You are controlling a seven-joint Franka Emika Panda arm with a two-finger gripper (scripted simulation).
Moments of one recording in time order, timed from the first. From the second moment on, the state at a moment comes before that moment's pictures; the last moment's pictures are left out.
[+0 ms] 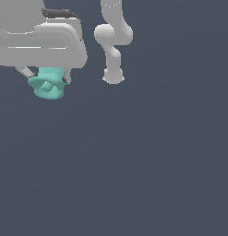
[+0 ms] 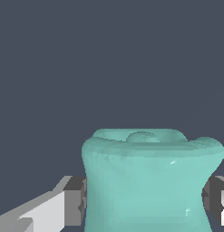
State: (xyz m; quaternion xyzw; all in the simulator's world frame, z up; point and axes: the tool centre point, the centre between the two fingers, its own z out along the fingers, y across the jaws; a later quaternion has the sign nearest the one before) arm 0.039 -0.159 0.432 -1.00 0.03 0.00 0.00
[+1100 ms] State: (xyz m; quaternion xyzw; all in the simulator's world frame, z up) arm 0.048 -0.193 0.501 -1.00 0.03 0.00 0.00
